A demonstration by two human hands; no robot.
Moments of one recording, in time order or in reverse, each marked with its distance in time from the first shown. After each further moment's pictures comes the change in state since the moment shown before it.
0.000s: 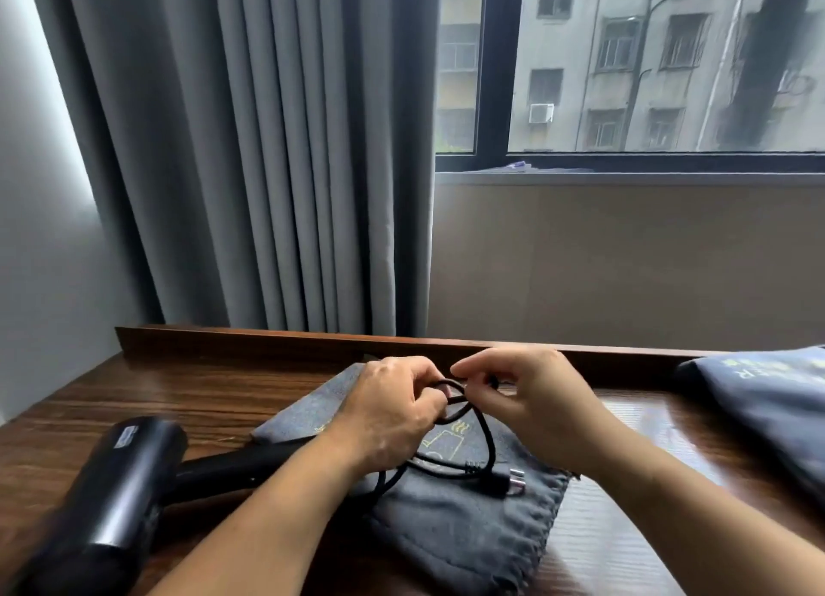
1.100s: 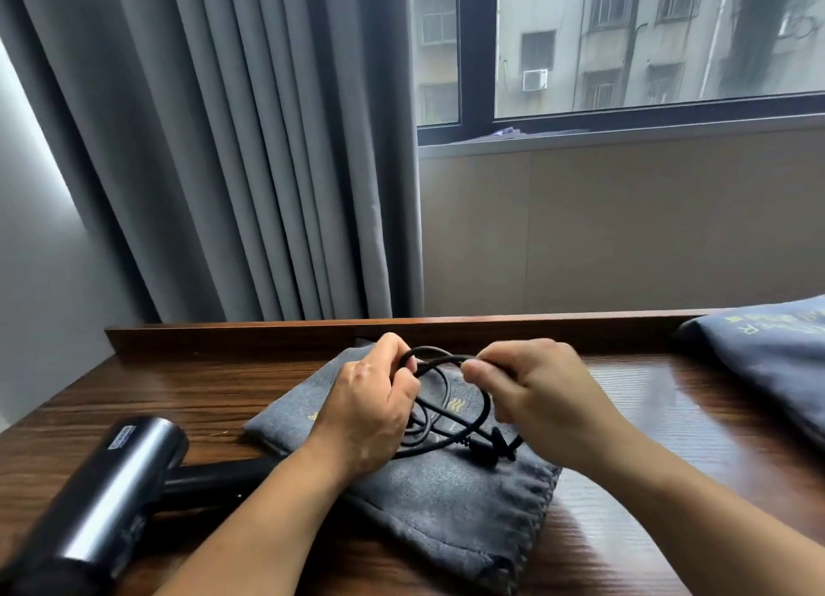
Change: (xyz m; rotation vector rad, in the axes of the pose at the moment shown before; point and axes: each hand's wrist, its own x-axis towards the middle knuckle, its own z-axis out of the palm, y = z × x) left_hand -0.013 -0.008 0.009 0.006 0.116 0.028; right_hand -0.020 -0.004 -0.003 -0.093 0.034 0.132
